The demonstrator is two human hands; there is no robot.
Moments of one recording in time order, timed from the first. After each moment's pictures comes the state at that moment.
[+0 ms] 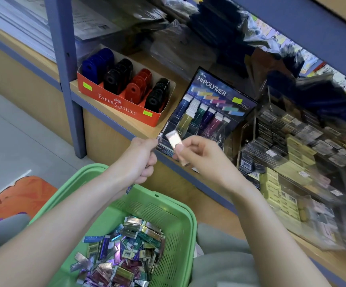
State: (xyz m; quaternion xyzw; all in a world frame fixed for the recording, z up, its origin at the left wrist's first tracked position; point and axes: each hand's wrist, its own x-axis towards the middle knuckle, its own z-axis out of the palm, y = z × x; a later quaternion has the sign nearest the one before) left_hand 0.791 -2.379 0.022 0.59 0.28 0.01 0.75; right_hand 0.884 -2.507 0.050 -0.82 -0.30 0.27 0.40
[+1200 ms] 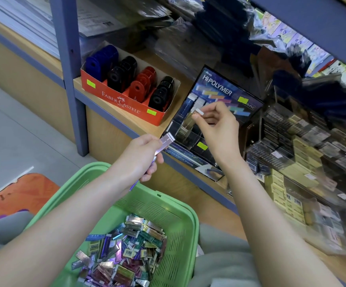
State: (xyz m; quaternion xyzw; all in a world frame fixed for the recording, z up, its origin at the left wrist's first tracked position) left_hand 0.788 -2.380 0.017 0.60 0.28 0.06 0.75; right_hand 0.926 -2.481 0.045 -0.83 -0.31 -0.03 0.46
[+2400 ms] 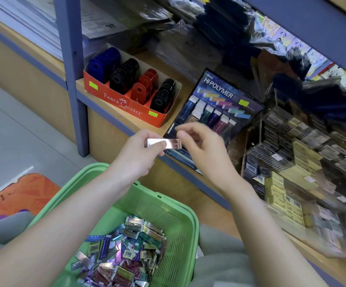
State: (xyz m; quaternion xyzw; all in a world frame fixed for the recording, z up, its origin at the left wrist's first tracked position) left_hand 0.787 -2.374 0.015 0.64 0.27 0.10 0.71; right_hand 0.887 -2.489 0.045 -0.84 -0.39 0.09 0.37
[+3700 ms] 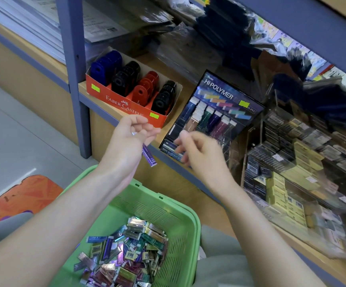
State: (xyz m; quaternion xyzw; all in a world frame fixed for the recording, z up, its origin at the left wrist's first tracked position) left_hand 0.788 -2.367 0.026 0.48 0.27 0.25 0.79; right_hand 0.875 -2.487 0.041 -0.85 -0.31 0.14 0.41
